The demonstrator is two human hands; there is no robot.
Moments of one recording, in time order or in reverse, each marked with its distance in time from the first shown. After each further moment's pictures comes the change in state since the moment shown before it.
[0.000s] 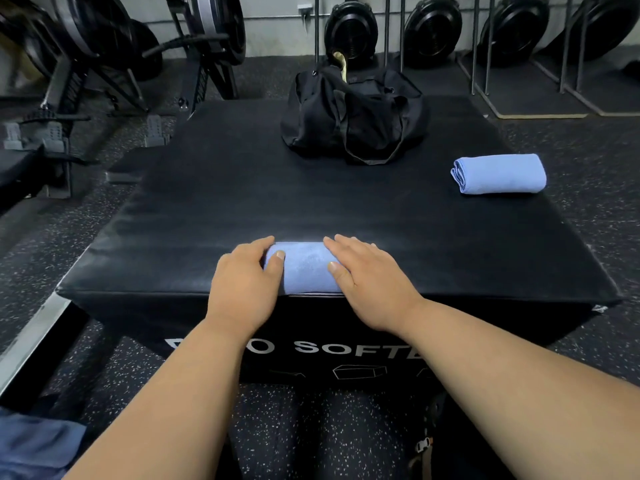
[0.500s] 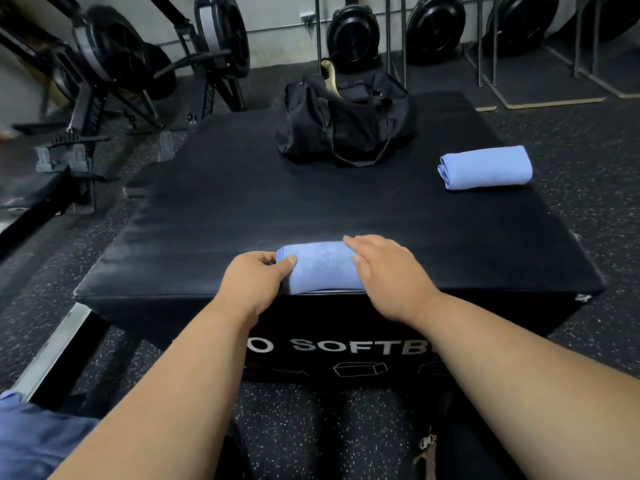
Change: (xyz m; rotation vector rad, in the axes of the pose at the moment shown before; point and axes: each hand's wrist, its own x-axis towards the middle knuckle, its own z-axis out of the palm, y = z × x) left_hand -0.006 0.039 0.010 -0.412 -0.173 -0.267; right_hand -0.023 0.042 -0.026 0.029 0.085 0.063
